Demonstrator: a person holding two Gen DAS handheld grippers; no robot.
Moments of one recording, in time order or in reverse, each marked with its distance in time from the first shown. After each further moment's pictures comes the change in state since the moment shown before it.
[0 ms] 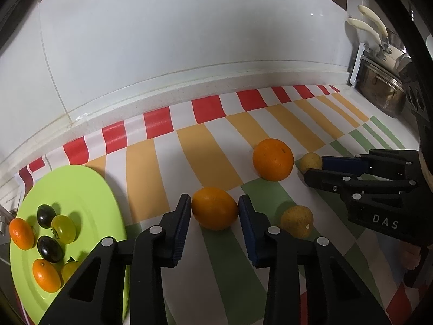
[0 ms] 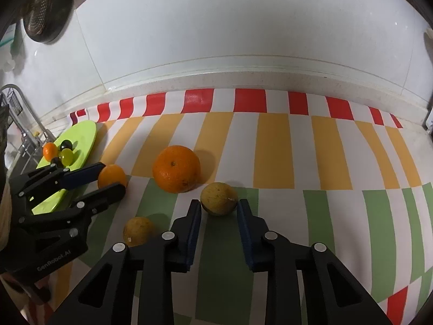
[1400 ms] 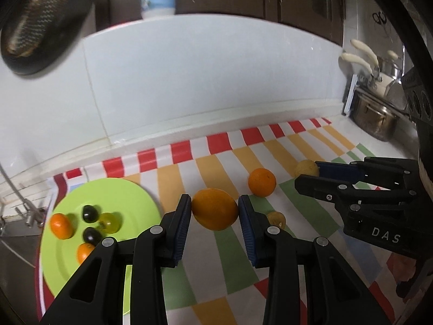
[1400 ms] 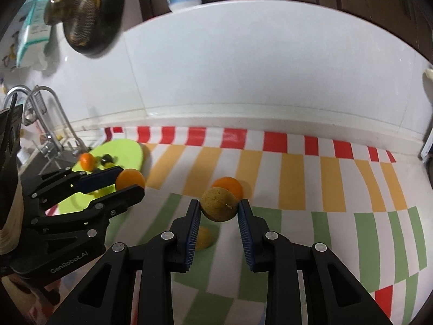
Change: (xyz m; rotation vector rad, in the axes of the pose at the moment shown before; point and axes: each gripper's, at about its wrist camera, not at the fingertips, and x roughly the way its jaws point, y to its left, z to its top) left arm -0.084 -0.002 -0.006 -0.046 -0.152 0.054; right arm -0.069 0.045 0.005 -0.077 -0.155 0.062
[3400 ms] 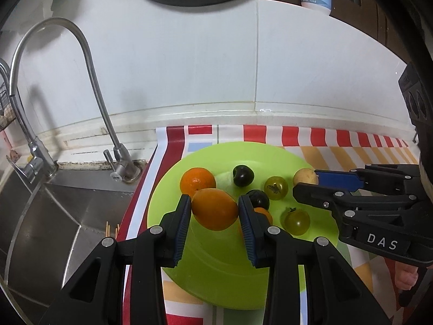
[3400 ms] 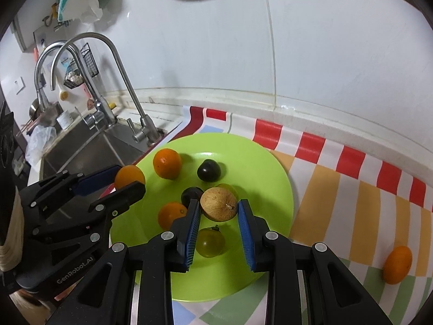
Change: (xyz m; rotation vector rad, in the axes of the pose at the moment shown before) left arm -0.021 0.159 -0.053 -0.220 0.044 0.300; right arm 0.111 0.157 0.038 -0.189 0.126 0.270
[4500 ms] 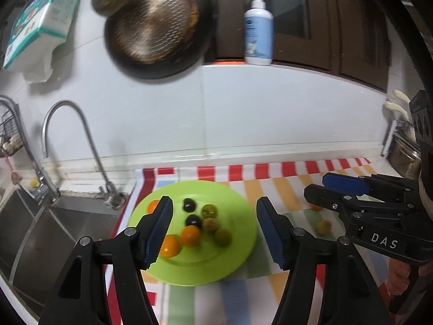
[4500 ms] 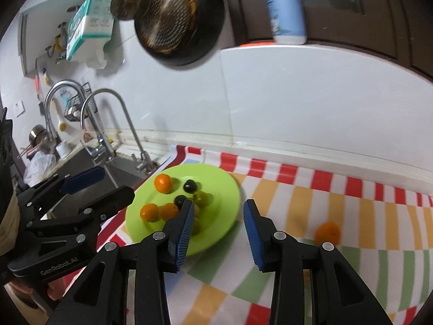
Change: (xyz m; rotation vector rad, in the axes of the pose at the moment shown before) left arm -0.105 -0.070 0.017 0.039 -0.161 -0.070; right arm -0.142 -0.019 -0.032 0.054 -0.211 -0.119
